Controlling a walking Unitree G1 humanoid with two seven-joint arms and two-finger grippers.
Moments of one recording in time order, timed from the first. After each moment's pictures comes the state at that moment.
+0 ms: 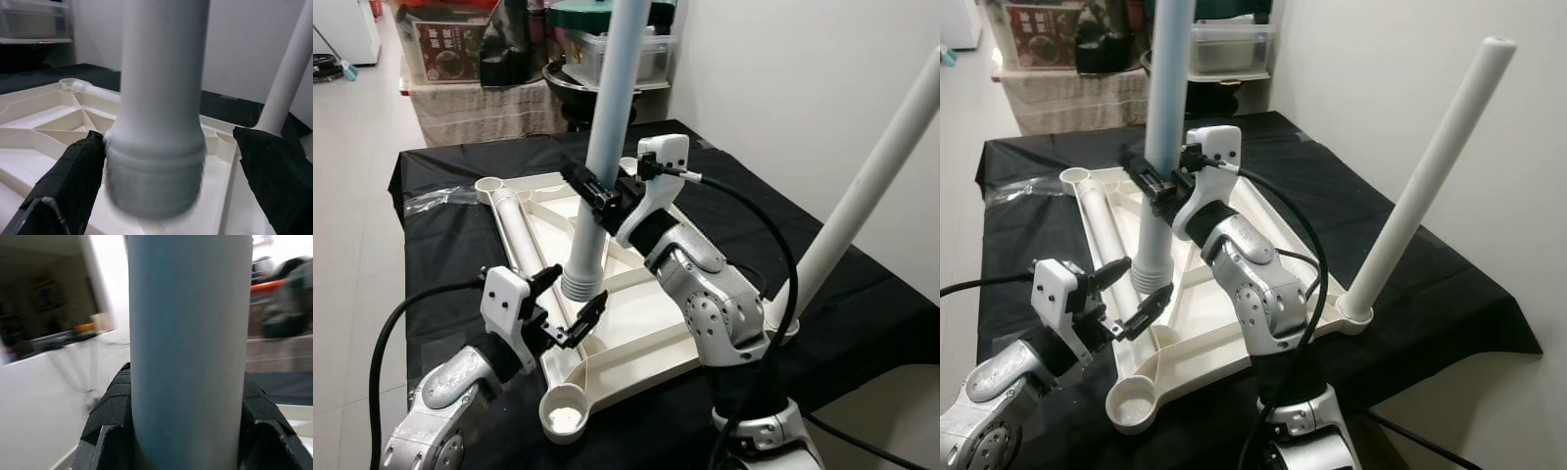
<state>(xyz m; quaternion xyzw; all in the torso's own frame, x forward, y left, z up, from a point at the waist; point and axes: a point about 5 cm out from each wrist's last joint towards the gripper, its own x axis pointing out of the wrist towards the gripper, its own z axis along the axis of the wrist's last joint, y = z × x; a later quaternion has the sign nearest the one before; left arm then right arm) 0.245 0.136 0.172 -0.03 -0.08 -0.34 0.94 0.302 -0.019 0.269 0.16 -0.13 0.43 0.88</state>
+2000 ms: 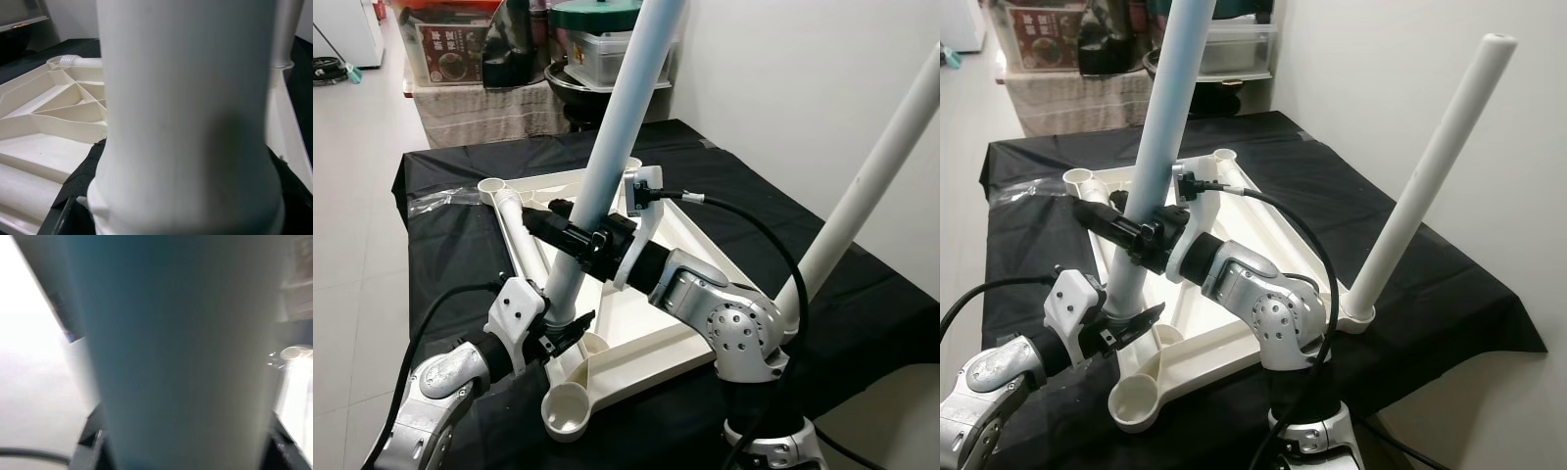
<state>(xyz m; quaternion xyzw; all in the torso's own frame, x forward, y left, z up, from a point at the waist) 0.251 0.145 0.154 0.11 -0.03 -0.38 0.92 0.294 -0.023 0.251 0.21 -0.01 0.49 0.84</state>
